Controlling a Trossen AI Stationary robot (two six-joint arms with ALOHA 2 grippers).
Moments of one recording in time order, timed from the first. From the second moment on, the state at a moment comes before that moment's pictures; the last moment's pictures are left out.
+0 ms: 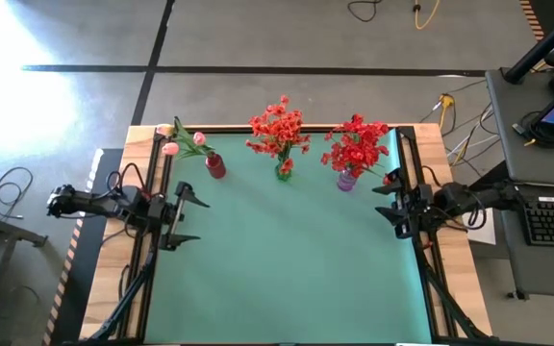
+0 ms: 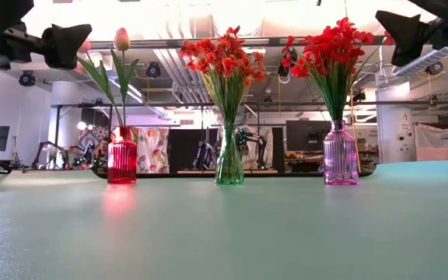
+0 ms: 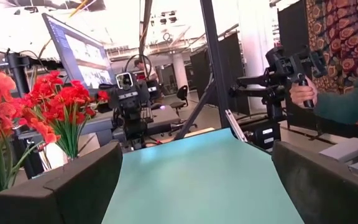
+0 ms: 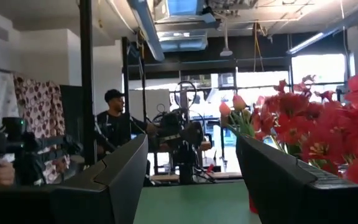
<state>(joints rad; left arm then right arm) -0.17 0.01 0.02 0.18 0.09 0.17 0.20 0.03 0.01 0.39 0.17 -0.02</state>
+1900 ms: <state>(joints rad) -0.18 0.22 0.02 0.17 0.04 0.19 0.15 0.00 0.01 0.03 0.15 -0.08</state>
